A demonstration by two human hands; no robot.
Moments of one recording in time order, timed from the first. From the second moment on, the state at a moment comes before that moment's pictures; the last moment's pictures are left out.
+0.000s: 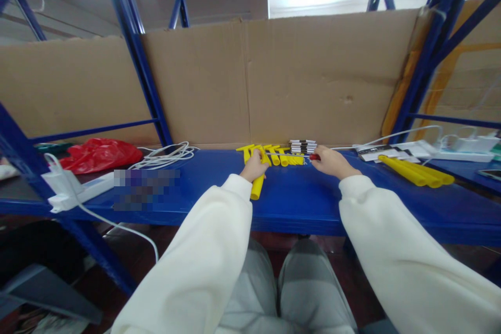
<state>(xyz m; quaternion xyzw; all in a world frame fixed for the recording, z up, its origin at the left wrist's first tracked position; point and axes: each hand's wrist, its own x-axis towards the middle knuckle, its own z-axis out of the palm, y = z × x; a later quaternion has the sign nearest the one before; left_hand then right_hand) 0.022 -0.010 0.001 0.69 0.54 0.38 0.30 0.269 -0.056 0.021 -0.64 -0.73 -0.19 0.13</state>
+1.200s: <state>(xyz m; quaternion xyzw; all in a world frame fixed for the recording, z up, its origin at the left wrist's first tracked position) 0.022 -0.007 -0.003 0.69 0.50 0.40 0.33 0.279 -0.046 0.014 -0.68 -0.71 -0.11 0.14</state>
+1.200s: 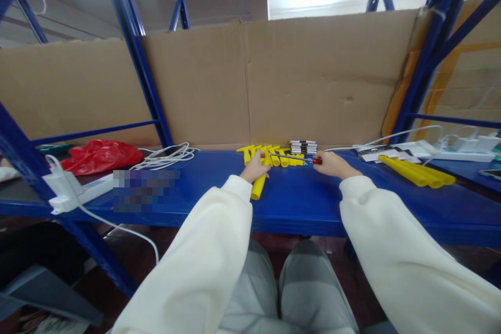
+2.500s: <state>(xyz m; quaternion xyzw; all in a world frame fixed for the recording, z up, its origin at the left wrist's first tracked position) 0.019 -0.003 -0.007 0.71 0.50 0.40 0.28 0.273 -0.049 0.016 -0.68 -0.71 -0.13 0.13</state>
